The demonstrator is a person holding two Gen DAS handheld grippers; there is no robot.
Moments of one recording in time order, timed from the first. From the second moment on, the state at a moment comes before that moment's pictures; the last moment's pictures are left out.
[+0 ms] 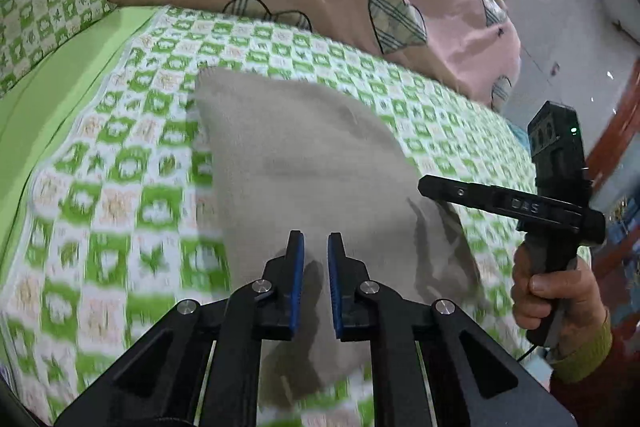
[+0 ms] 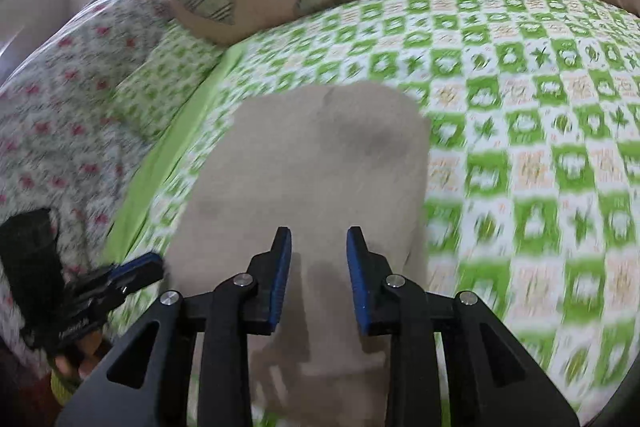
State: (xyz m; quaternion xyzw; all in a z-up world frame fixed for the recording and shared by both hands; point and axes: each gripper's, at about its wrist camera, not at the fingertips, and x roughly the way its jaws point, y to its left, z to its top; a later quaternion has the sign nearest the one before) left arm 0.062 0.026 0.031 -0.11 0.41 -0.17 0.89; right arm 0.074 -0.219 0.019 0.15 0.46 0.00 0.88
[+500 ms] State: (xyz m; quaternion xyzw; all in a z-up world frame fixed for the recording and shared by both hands) left arm 0.020 0.014 -0.011 -0.10 0.45 -0.13 0.88; right arm -0.005 -0.214 -0.008 0.13 0.47 -0.05 0.87
